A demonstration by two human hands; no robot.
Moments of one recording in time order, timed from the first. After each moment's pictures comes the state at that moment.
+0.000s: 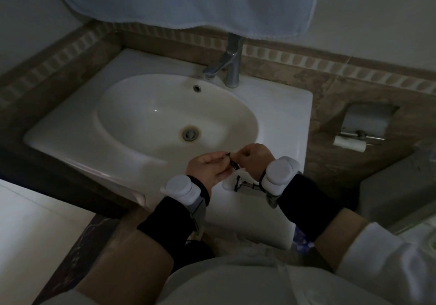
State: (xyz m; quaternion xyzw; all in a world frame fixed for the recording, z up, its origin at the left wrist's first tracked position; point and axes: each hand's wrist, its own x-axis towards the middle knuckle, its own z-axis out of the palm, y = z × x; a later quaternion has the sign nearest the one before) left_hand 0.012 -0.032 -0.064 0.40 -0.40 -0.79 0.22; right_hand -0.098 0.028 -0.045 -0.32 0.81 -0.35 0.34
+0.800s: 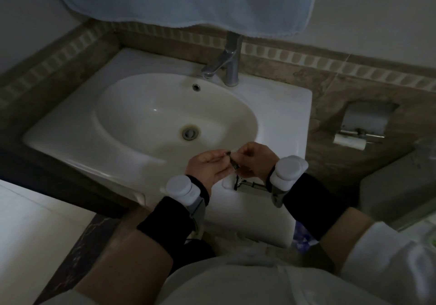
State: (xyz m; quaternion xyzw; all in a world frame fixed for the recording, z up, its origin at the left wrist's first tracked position) left_hand 0.011 -0.032 -0.066 0.38 -0.43 -0.79 0.21; right_hand -0.104 0.041 -0.049 -0.29 0.73 -0.45 0.43
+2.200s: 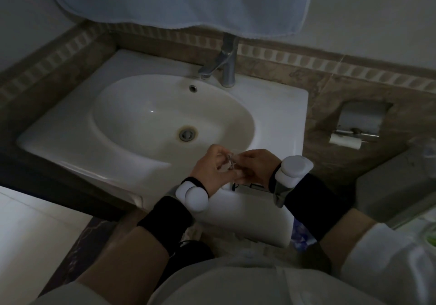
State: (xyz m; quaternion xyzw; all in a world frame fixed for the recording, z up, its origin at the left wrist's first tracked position) left_hand 0.011 -0.037 -0.074 0.32 -0.74 -0.58 0.11; right_hand -0.107 0.047 -0.051 -0.19 0.69 -0.46 0.53
